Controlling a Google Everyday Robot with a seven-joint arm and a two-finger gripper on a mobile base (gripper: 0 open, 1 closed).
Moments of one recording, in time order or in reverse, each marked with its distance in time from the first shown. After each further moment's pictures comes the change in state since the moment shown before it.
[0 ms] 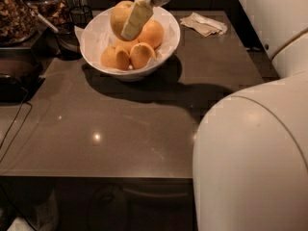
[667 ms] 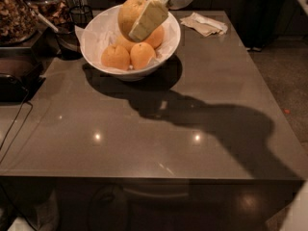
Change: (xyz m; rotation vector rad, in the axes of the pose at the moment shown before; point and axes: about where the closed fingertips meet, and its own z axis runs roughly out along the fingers) arm 0.008 0.049 -0.043 0.048 -0.094 0.043
